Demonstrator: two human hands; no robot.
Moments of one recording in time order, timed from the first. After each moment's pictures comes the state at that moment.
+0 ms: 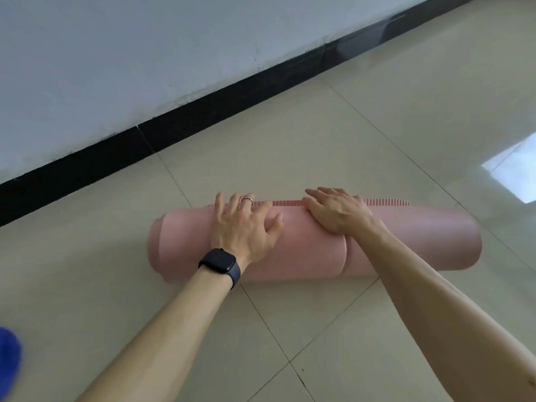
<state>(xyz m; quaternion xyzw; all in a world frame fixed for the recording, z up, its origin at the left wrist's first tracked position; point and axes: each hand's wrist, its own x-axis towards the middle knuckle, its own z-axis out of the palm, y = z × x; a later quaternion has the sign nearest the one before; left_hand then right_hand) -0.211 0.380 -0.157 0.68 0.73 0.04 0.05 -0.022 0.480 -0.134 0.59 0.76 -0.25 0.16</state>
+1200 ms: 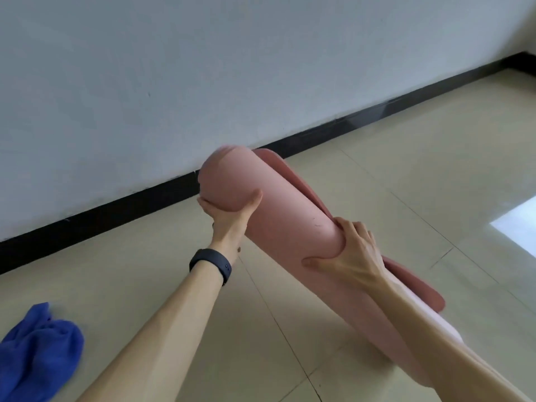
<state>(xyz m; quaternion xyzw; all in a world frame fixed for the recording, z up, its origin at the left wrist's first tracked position) -0.274 0.346 -0.048 0.18 0.68 0.53 0.46 -0.032 0.374 -0.055 0.61 0.75 -0.24 -0.13</state>
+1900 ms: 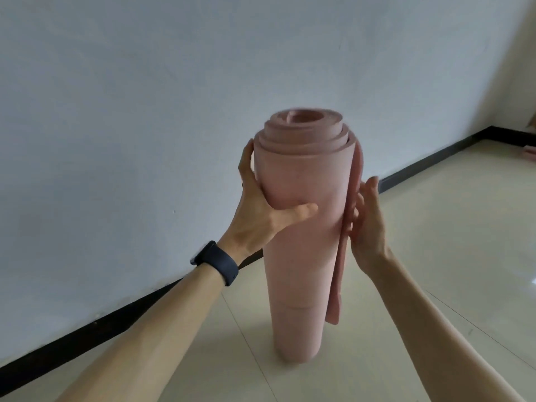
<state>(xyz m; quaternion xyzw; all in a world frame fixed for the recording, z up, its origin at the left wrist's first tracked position) -0.254 0.391 0.189 0.58 0.50 0.58 0.29 -0.073 0.452 0.148 0.39 0.53 -0.52 -0.54</state>
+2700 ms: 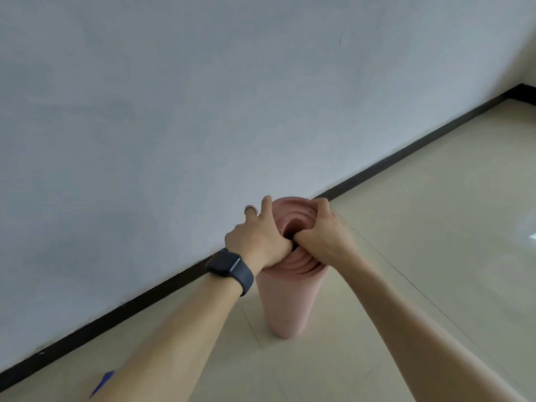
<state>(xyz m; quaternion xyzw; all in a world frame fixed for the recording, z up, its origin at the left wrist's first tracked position) -0.226 0.448 0.286 0.53 0.82 0.06 0.21 -0.091 0.490 0.272 0.58 0.69 -0.39 -0.17</state>
